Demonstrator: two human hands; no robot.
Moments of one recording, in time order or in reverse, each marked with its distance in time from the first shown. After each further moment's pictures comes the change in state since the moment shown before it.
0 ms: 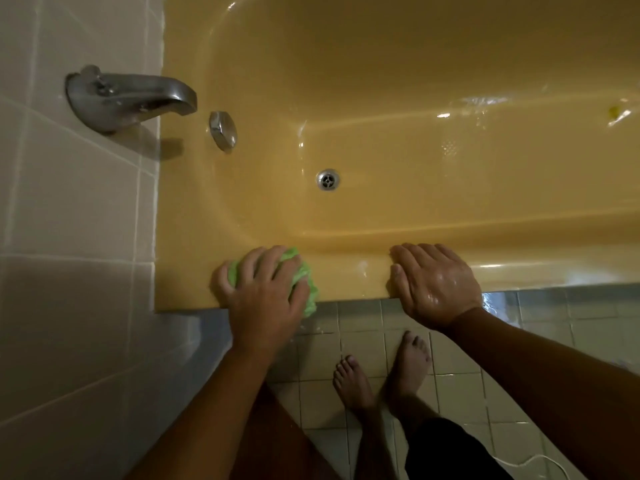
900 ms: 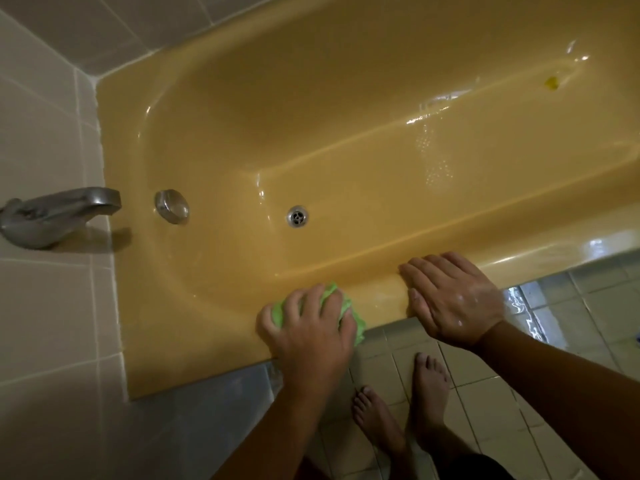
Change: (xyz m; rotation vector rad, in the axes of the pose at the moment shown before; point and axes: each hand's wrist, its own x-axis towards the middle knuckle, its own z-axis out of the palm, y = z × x) left_hand 0.015 0.132 0.015 0.025 -0.066 0.175; right_hand -0.048 0.084 -0.006 -0.023 0.192 -0.011
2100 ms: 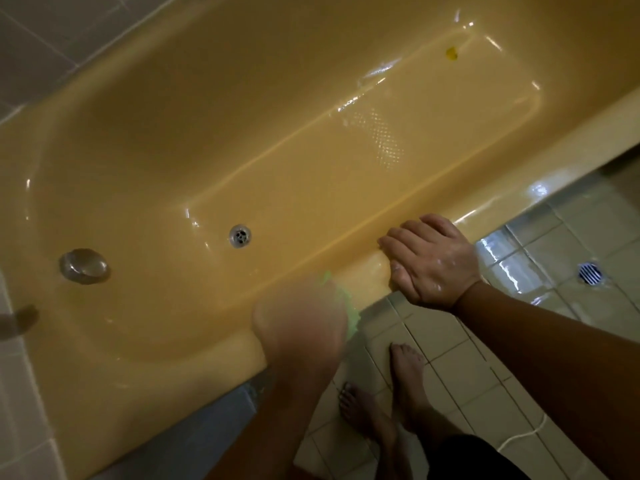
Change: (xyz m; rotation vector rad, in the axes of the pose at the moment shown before) left_hand 0.027 0.093 0.012 -0.060 0.049 0.193; right_hand -0.038 0.090 -0.017 -0.117 0.077 0.154
